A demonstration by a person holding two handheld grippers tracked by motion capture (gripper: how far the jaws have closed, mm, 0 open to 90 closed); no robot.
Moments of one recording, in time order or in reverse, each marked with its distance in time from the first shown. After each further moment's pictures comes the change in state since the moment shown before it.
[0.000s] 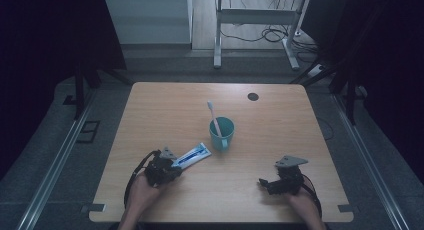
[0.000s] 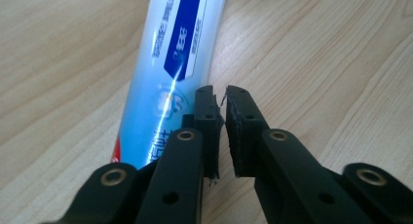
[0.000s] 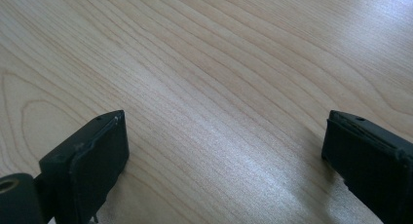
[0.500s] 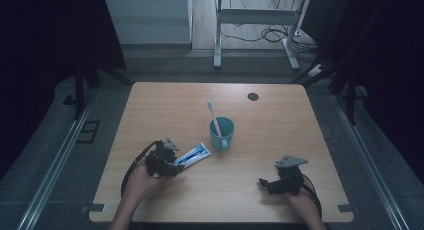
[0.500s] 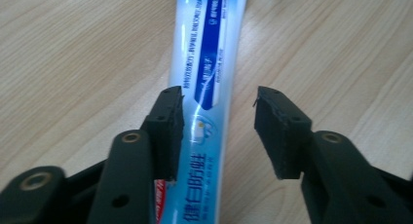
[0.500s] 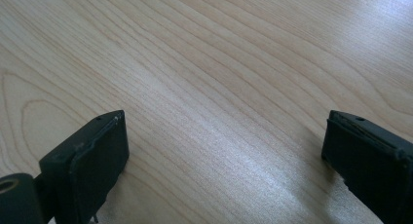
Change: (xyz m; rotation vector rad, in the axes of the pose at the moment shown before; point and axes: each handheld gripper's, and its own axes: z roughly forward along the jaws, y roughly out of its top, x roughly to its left) left arm 0.009 0.030 -0.007 0.107 0.040 0.052; right arm 0.000 0.000 0.000 0.002 0.000 0.003
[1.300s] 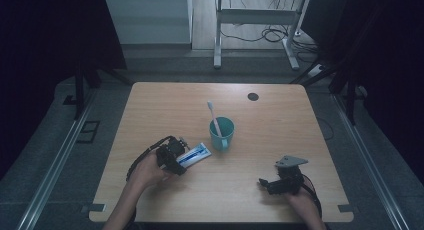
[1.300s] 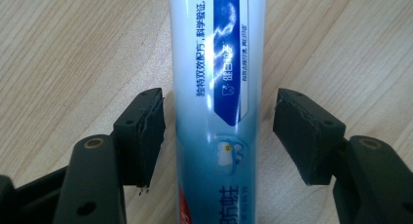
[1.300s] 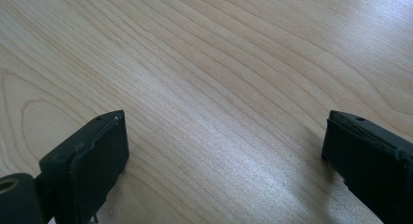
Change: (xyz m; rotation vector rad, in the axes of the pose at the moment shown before) left arm 0.008 0.028 0.035 0.275 -0.004 0.112; right arm 0.000 0.000 0.000 0.000 -0.001 -0.002
